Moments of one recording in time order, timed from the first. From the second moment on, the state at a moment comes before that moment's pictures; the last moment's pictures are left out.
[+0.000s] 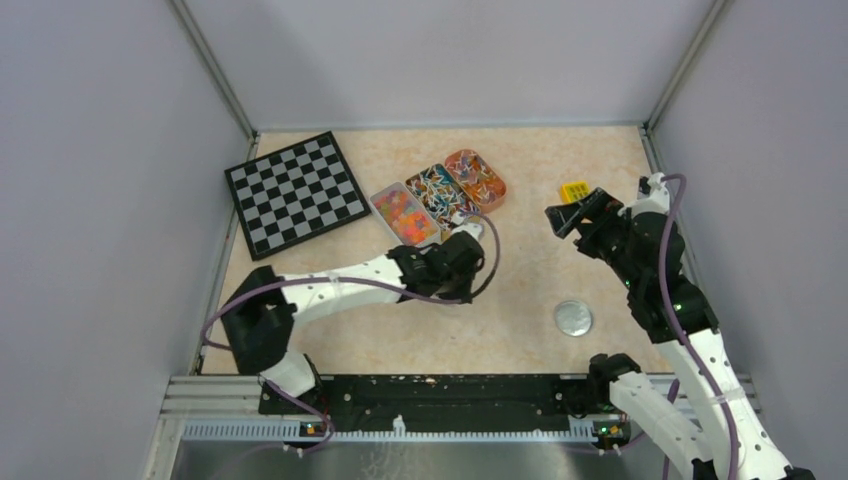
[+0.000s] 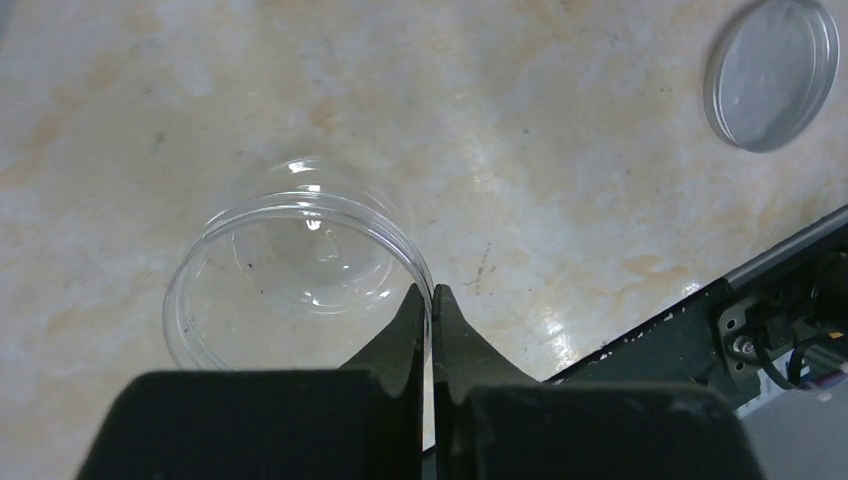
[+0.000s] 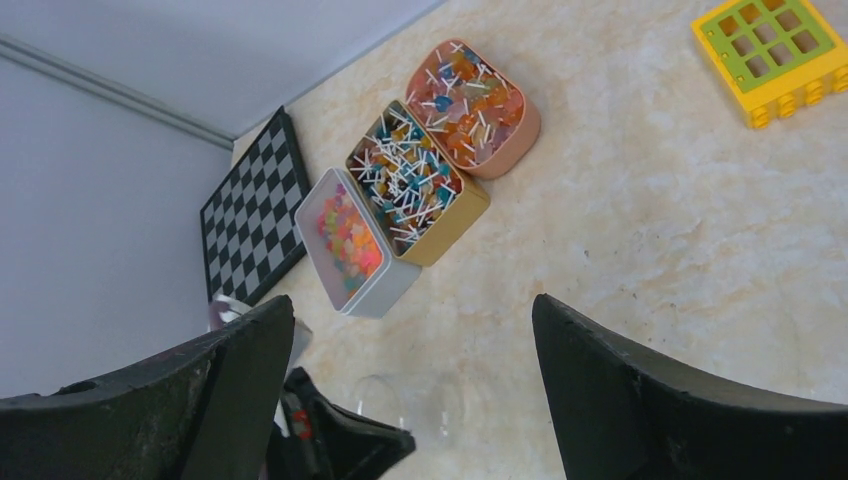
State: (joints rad) left arm -1.03 1.55 1.11 -0.48 -0.13 -0.68; right arm 0.31 0.66 0.87 -0.48 0.06 0.73
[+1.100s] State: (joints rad) left arm -1.13 1.51 1.27 -0.26 -0.43 -0.26; right arm 0.31 0.81 0.83 -0.35 0.29 0.52
